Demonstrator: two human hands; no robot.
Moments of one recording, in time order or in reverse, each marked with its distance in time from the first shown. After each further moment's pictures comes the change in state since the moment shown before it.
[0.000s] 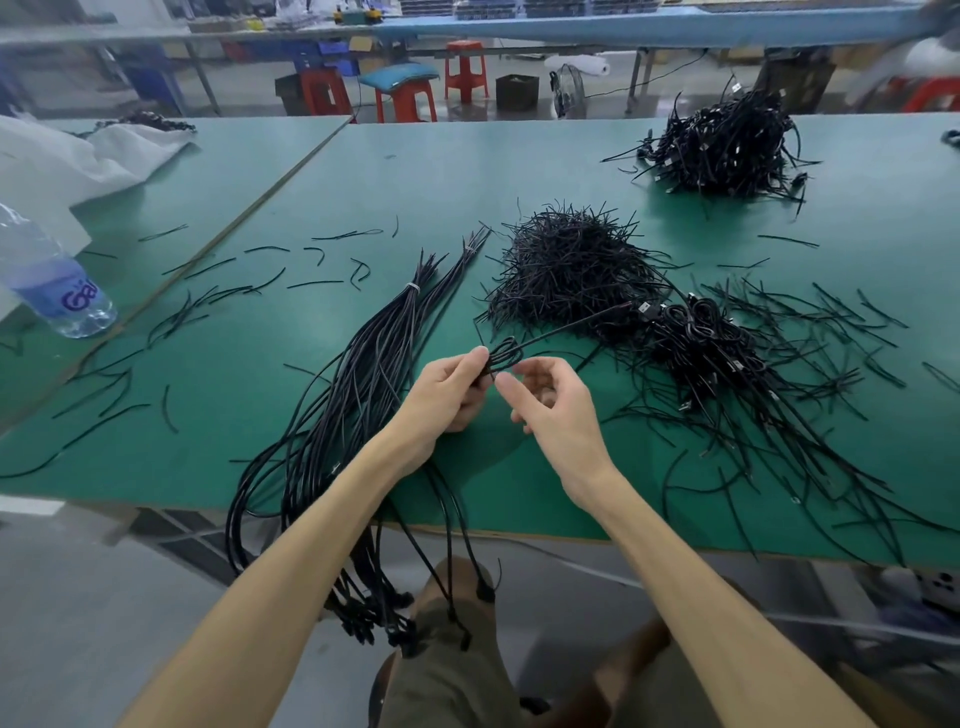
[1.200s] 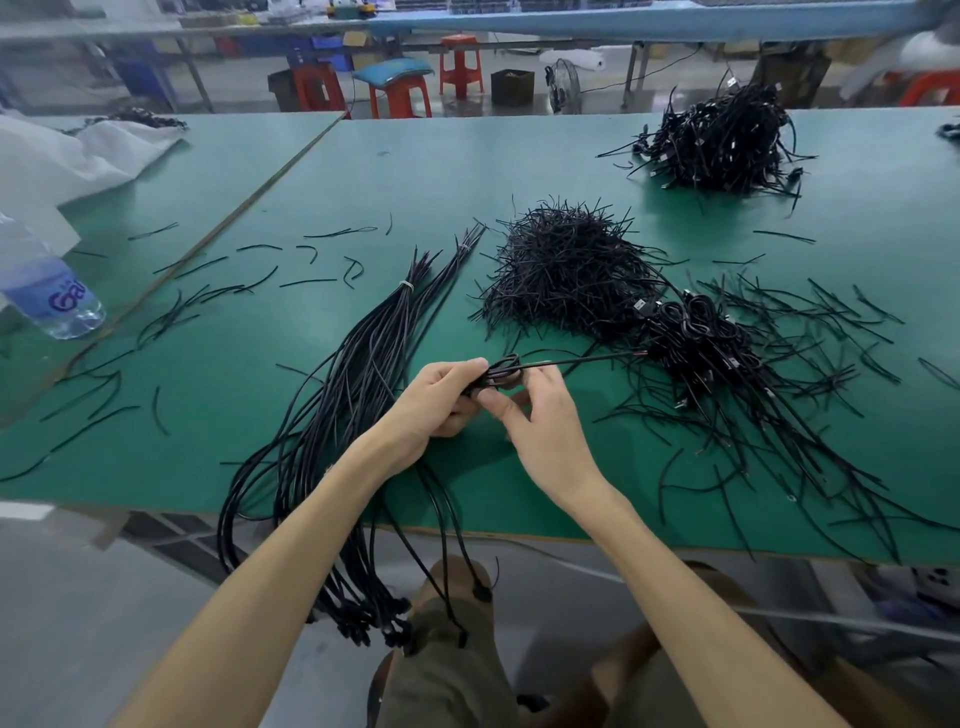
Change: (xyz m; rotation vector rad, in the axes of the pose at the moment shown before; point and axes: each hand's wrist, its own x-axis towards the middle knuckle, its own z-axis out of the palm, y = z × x) left_hand 0.000 0.004 -0.002 -0.046 -0.103 -0.086; right_hand -0.002 0.002 0.005 -0.313 -0.073 -0.165
